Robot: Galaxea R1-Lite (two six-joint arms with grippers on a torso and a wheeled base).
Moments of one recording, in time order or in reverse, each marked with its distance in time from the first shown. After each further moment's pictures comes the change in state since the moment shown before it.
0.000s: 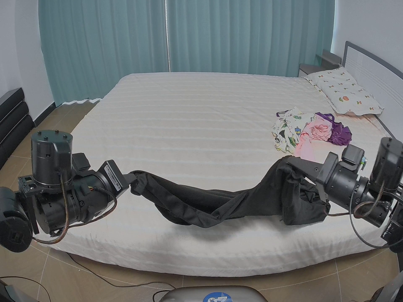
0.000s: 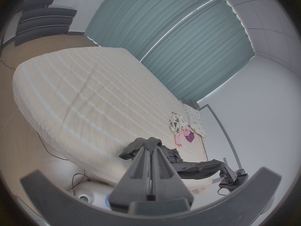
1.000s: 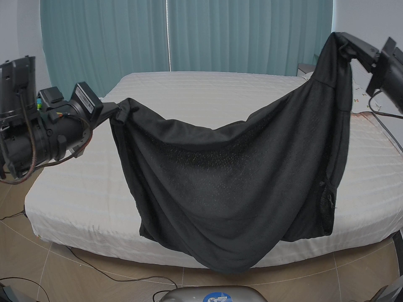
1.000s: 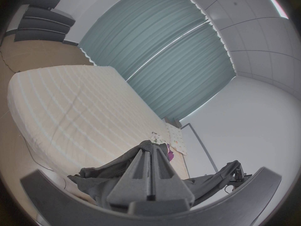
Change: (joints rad) left arm 0.064 -0.015 -0.340 0.171 -0.002 -0.021; right arm -0.279 -0.033 -0.553 0.223 0.216 0.064
